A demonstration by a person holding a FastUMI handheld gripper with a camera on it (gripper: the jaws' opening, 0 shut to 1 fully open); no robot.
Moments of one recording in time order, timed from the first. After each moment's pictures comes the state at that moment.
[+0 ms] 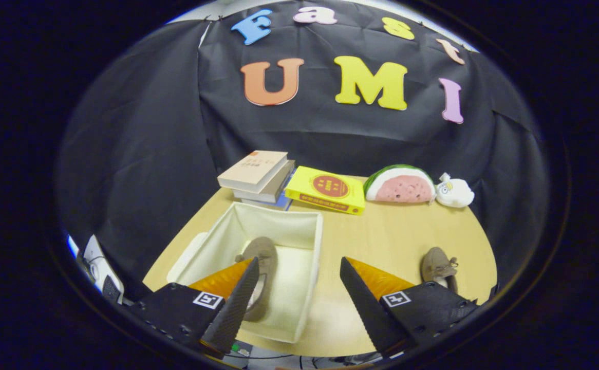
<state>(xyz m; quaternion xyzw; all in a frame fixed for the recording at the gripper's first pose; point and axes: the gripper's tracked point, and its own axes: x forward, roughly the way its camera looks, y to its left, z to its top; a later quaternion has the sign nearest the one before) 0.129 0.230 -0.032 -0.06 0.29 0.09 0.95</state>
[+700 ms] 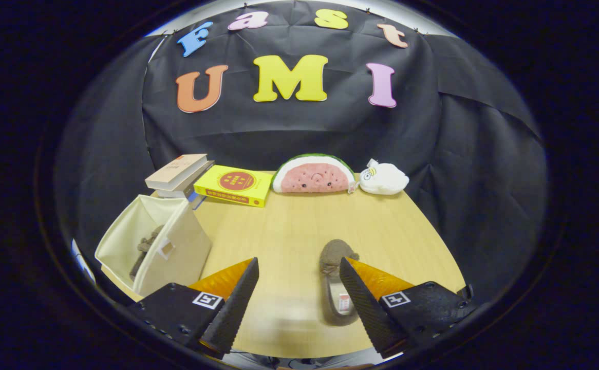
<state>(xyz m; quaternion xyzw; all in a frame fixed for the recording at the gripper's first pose) 0.142 -0.022 -0.053 -0.04 0.28 -0.01 0.96</state>
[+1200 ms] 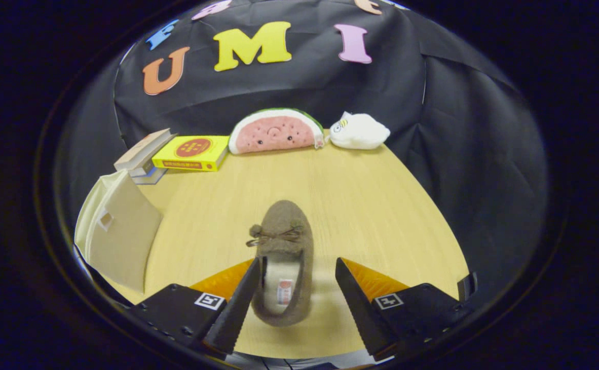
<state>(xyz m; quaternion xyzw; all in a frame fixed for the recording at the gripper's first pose) 0.160 -0.127 -0.145 -0.01 0.39 -0.03 0.92</state>
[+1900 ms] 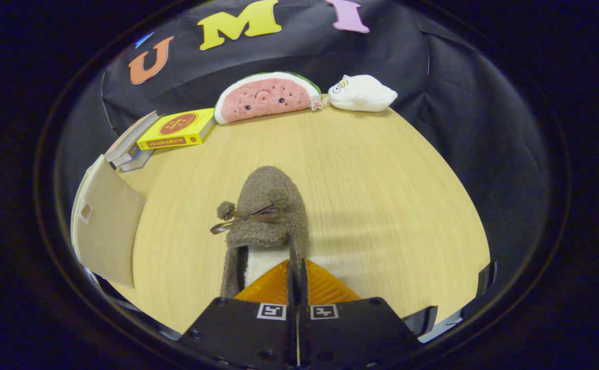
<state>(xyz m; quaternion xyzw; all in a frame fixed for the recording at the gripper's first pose) 0.172 -0.135 -0.192 0.03 0.45 -0.03 0.89</state>
